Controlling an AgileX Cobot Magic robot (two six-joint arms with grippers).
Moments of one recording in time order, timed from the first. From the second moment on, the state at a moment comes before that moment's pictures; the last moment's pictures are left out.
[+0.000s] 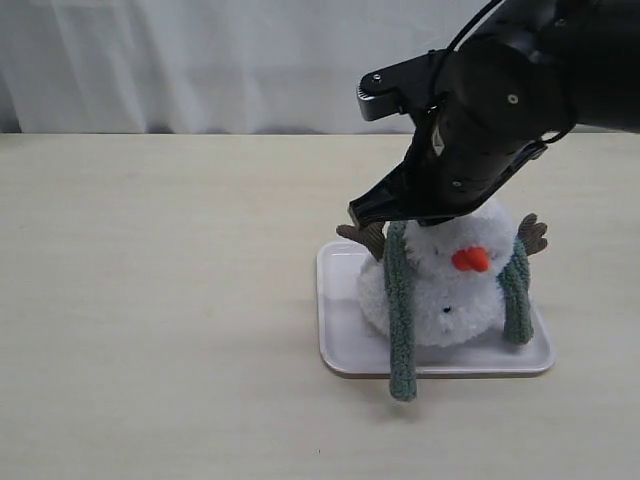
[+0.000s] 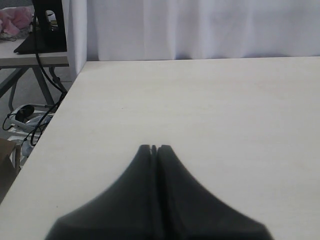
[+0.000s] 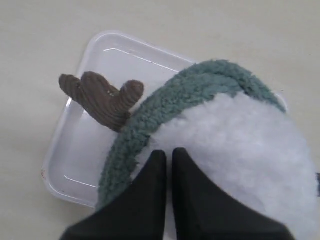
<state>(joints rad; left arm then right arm) 0.06 0.00 0.00 -0.03 0.35 0.08 0.61 1.65 -1.27 -0.37 0.91 0.44</state>
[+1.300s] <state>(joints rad) 0.06 0.00 0.00 -0.03 0.35 0.08 0.61 1.76 -1.34 -0.55 0.93 0.50</state>
